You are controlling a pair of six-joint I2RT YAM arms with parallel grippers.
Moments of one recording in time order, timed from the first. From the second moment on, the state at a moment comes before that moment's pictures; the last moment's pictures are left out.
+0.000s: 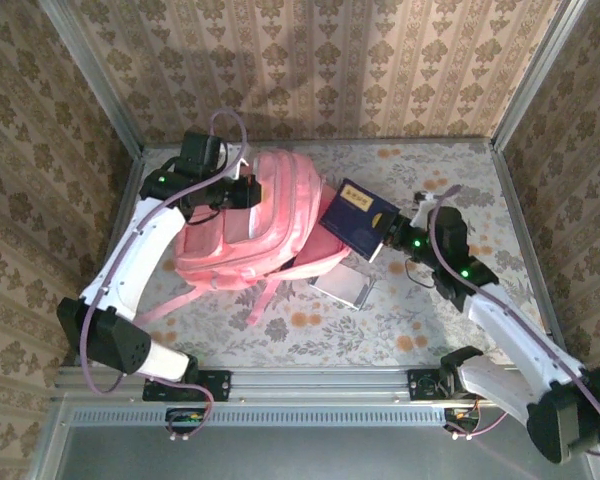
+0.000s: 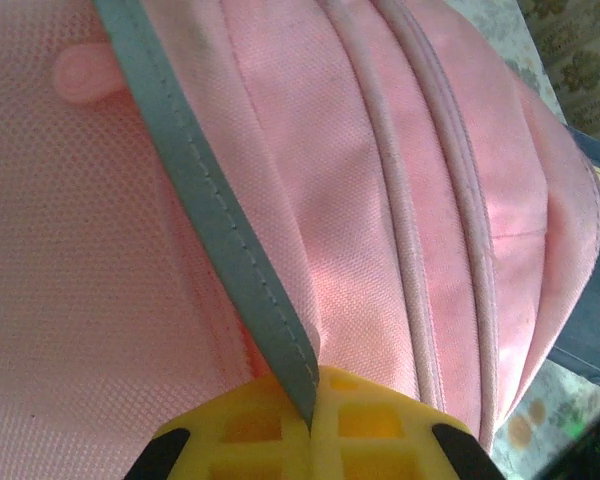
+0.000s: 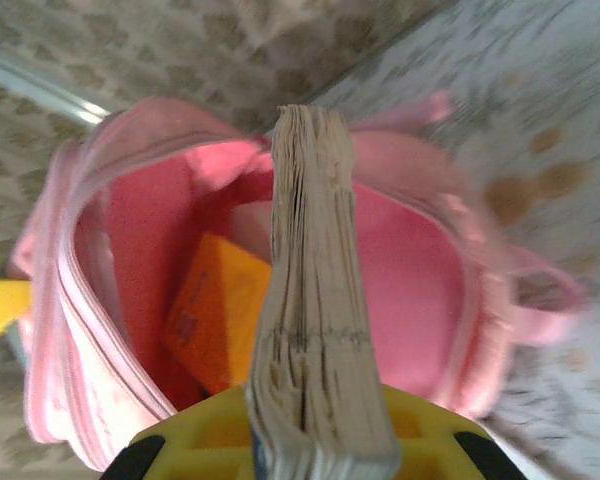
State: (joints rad) left arm -0.40 1.44 1.52 -0.91 0.39 -0.25; right arm 0.32 1.01 0.69 -0.03 -0.30 0.82
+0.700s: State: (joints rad) left arm -0.68 1.53 1.70 -1.05 0.21 -0.16; right arm 0.46 1.30 0.75 0.39 -0.55 1.21
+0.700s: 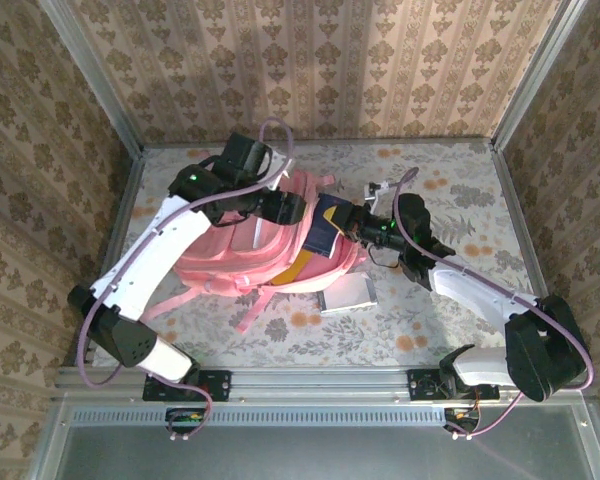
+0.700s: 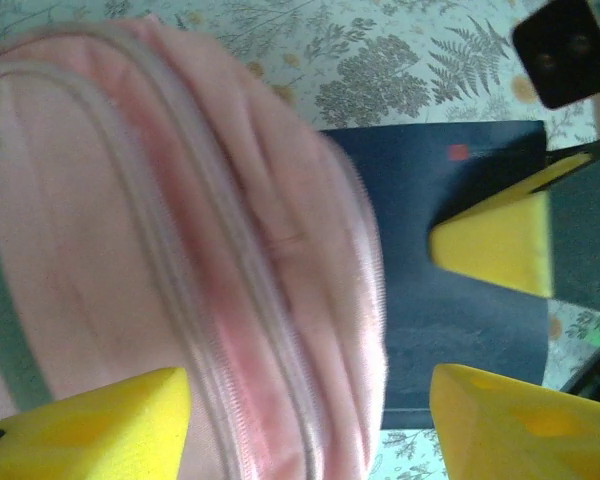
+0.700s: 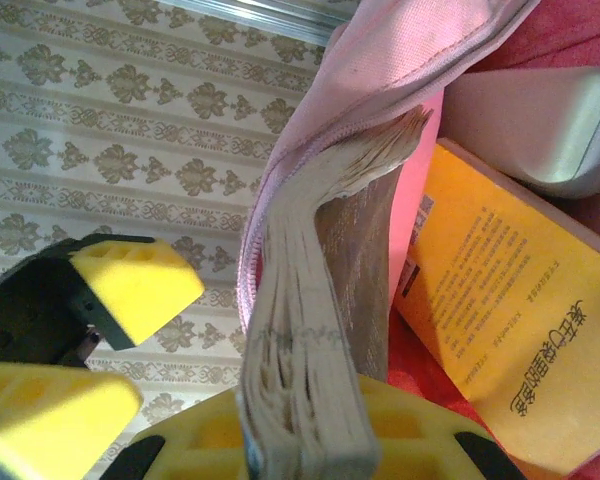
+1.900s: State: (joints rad) left arm -0.64 1.47 1.70 -1.10 -0.03 -0.08; right arm 0.52 1.37 0.77 0.26 -0.48 1.07
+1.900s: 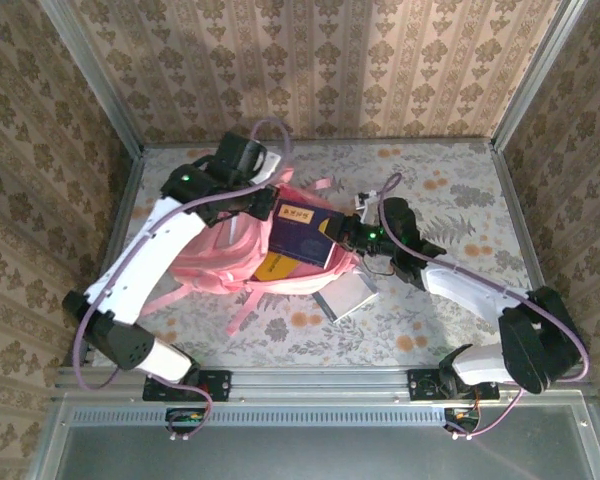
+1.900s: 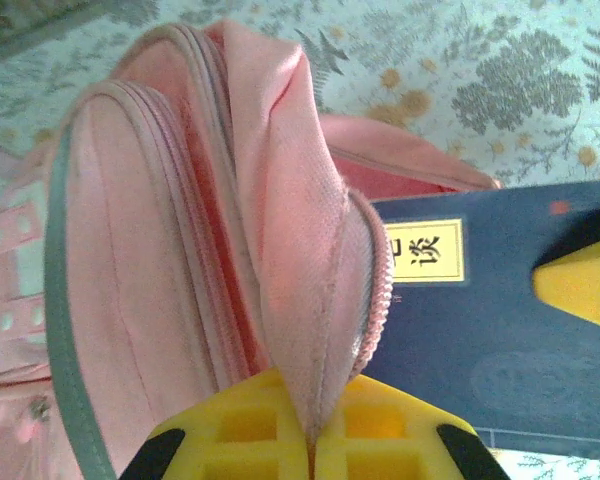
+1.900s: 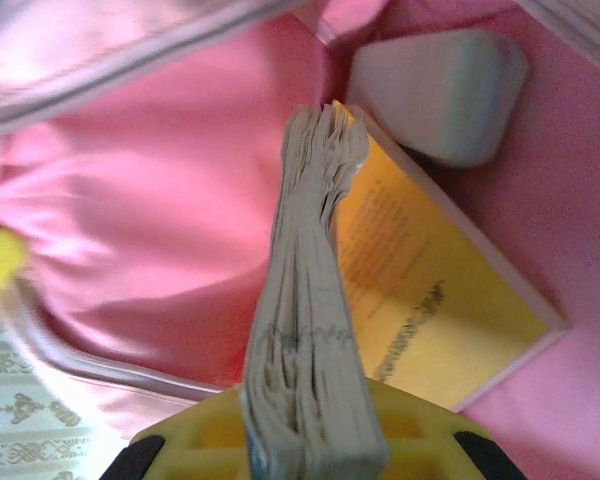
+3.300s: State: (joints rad) left arm -0.38 1.35 1.57 -0.98 0.15 -0.23; right arm 0.82 1.81 1.25 0.29 -0.13 0.91
